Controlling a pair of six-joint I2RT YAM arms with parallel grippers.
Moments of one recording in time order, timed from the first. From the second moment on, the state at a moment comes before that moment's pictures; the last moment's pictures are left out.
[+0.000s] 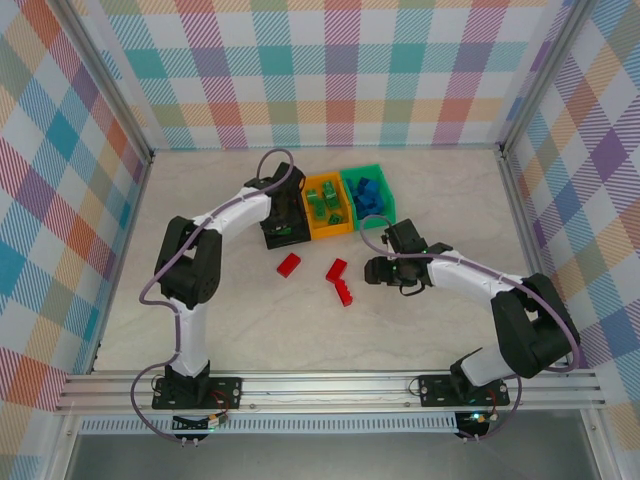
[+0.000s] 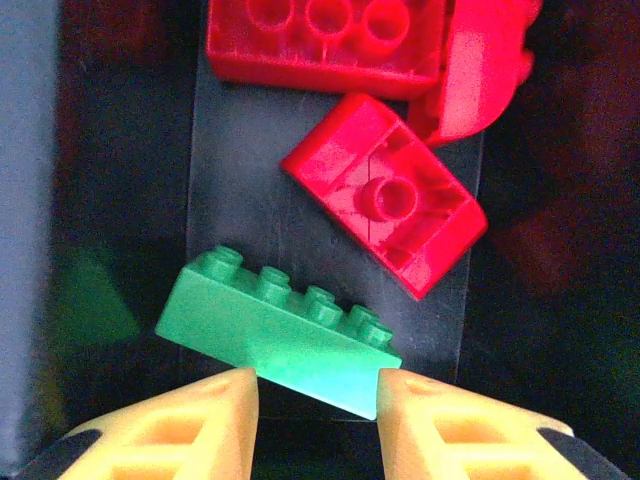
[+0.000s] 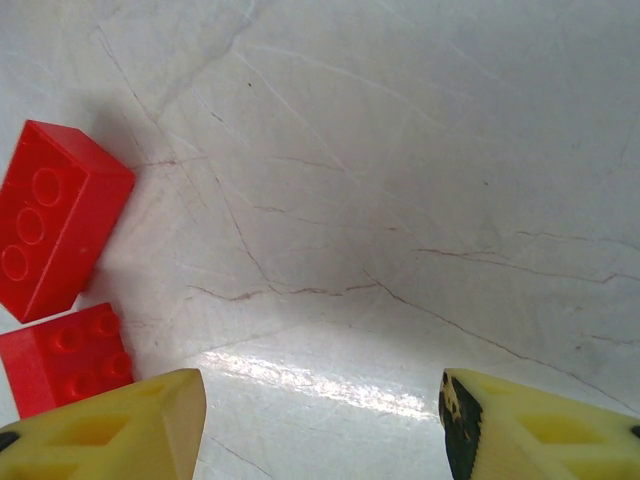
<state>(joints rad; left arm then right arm) -0.45 2.04 1.59 -0.76 -0.18 -0.77 0.50 1.46 0.78 -0.43 -0.12 0.47</state>
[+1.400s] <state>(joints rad) -0.45 2.09 1.66 -0.84 -0.24 -1.39 0.50 1.46 0.76 -0.41 -0.11 0.43</state>
